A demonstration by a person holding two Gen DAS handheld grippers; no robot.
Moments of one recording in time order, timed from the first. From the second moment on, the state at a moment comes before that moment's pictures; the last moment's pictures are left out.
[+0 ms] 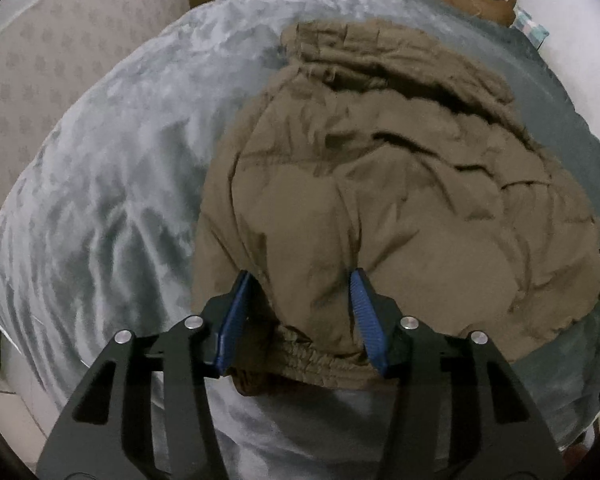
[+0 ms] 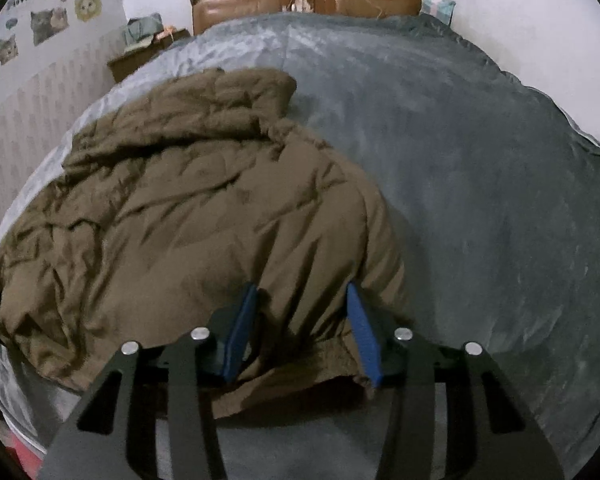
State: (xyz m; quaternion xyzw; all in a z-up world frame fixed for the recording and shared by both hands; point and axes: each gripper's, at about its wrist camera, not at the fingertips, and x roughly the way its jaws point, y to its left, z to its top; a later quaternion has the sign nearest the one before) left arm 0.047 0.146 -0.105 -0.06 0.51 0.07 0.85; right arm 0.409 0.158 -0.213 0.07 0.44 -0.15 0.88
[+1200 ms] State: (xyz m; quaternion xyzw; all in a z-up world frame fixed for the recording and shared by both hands) left arm 0.014 0.179 -0.099 -0.05 0.49 0.12 0.86; right arm 0.377 0.138 -0.208 0.08 0.38 -0.20 0.90
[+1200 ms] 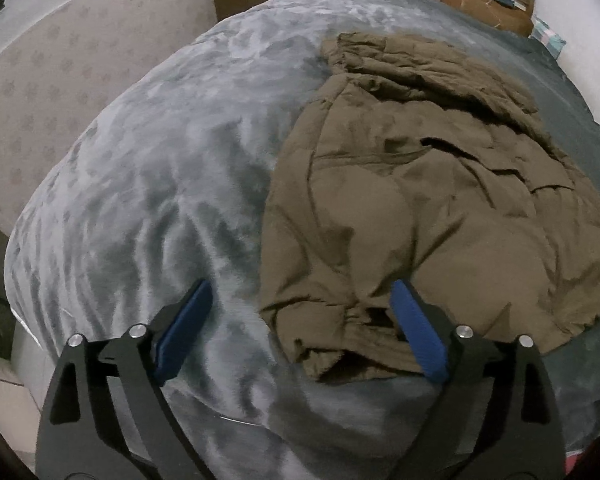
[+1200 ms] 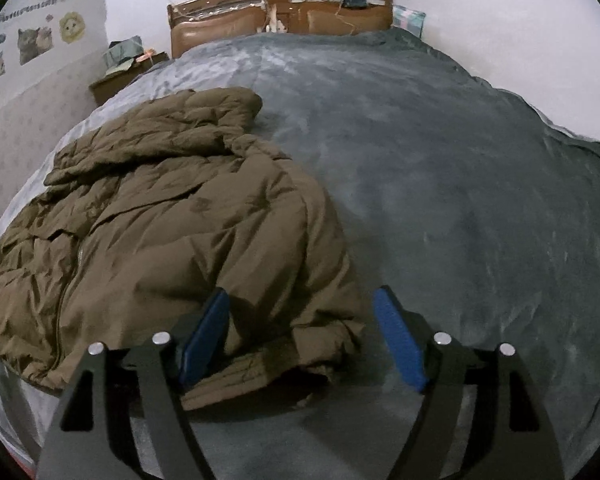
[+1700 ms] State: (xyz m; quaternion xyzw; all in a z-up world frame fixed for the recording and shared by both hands) left arm 0.021 0.184 -0.143 -0.08 0.51 0.10 0.85; right arm 0.369 0.135 -0.218 0.09 0.37 -0.20 0.90
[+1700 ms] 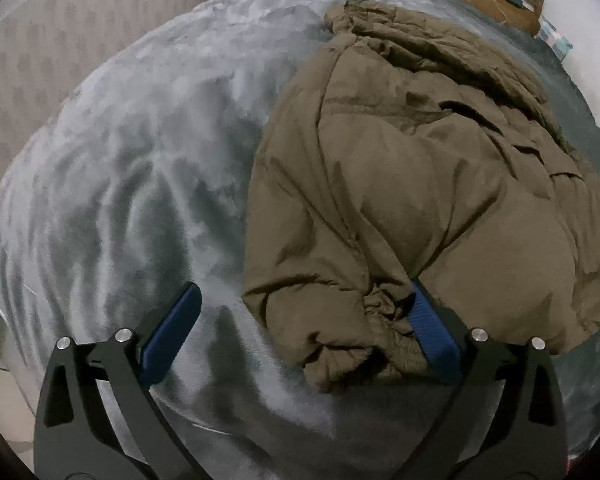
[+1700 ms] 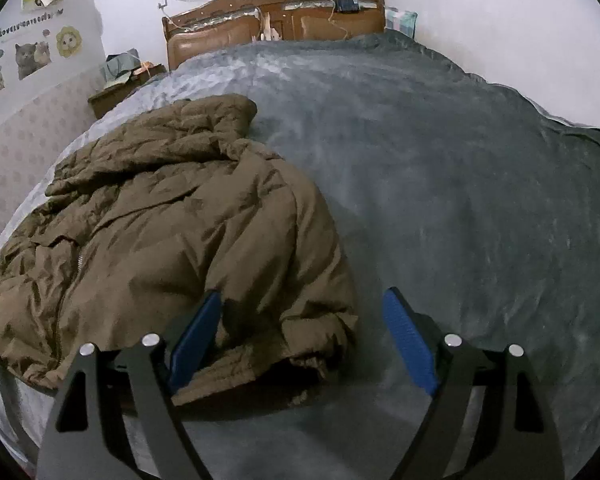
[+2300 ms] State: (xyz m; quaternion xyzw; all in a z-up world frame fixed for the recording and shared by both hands) left arm 0.033 0.156 -0.141 -0.05 0.51 0.08 0.86; right arm 0.372 0.128 -0.232 0.10 0.38 -0.19 0.90
